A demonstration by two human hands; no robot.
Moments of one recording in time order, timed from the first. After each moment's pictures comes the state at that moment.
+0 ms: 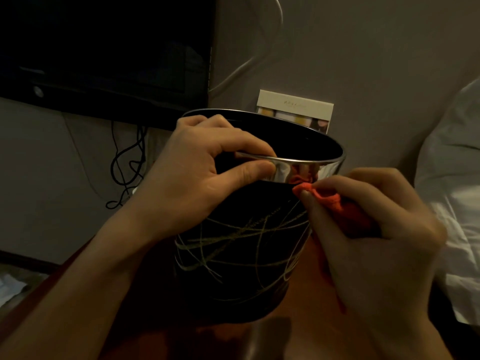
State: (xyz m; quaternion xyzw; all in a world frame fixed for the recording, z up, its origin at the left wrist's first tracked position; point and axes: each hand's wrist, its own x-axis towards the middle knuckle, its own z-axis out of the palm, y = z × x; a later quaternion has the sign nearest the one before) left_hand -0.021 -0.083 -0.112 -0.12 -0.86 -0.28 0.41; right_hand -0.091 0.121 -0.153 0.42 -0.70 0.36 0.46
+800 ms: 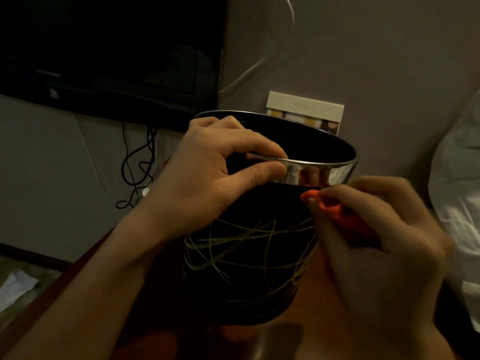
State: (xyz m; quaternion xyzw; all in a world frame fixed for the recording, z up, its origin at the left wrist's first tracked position) left_hand -0.022 -0.085 -0.114 -0.12 -0.86 -0.29 0.41; right_hand -0.090 0.119 -0.164 0.40 -0.70 0.35 0.48
